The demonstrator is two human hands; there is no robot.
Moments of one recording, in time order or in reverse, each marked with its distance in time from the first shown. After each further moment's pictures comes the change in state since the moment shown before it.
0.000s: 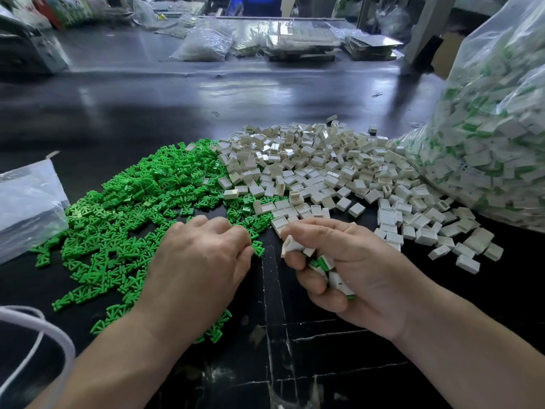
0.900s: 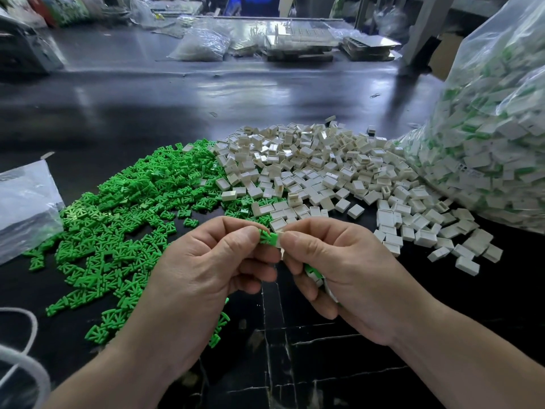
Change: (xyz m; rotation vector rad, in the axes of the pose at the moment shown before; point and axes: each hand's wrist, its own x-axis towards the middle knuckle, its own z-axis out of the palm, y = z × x) left_hand -0.006 0.020 -0.009 -1.646 -0.034 -0.449; right_hand 0.001 0.008 0.002 -0.234 0.053 -0.198
